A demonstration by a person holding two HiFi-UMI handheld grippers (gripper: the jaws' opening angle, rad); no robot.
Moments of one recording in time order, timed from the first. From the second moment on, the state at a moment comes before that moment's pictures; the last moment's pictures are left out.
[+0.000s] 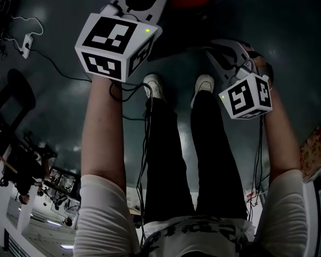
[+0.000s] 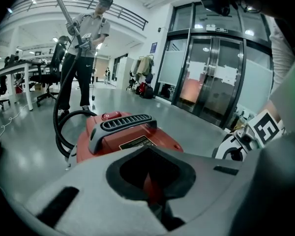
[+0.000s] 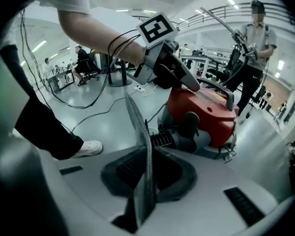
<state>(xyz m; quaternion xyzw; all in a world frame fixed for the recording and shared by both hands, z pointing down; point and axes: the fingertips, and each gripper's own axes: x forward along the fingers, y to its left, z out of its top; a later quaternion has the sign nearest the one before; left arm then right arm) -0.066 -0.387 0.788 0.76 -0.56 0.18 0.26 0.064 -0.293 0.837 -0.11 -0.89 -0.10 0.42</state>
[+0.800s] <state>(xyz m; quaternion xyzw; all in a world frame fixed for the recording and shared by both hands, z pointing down) -0.070 -0.390 0.782 0.76 -0.56 0.18 0.27 0.053 -0.302 0.830 -0.15 -0.88 -0.14 0.42</state>
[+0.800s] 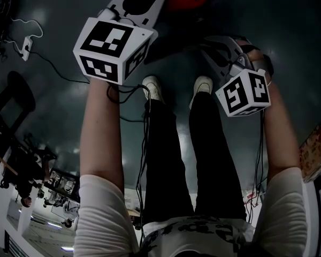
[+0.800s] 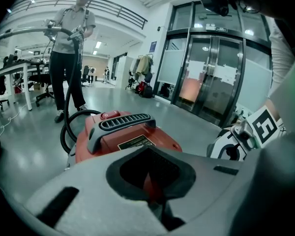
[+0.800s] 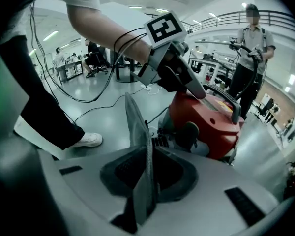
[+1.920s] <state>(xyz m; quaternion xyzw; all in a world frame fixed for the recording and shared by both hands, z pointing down) -0.068 -0.387 0.793 0.75 -0.56 0.19 0.28 0.059 -0.316 0.844 -0.15 -0.90 -0.11 0.40</state>
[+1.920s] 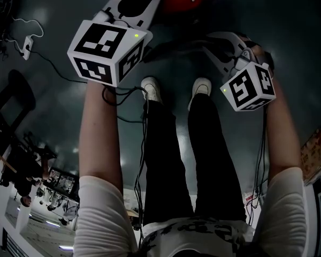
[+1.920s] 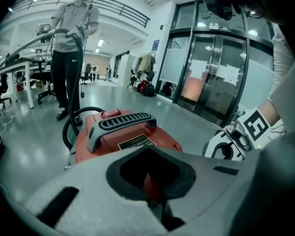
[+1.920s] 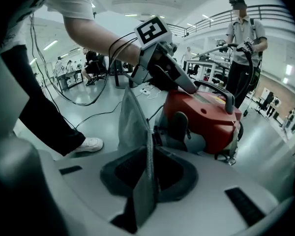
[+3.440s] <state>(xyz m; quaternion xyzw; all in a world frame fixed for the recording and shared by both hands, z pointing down) -0.039 -0.282 0.456 0.72 -0.65 0.04 0.25 0.089 -0.336 0.461 0.31 -0.92 0.10 0.20</state>
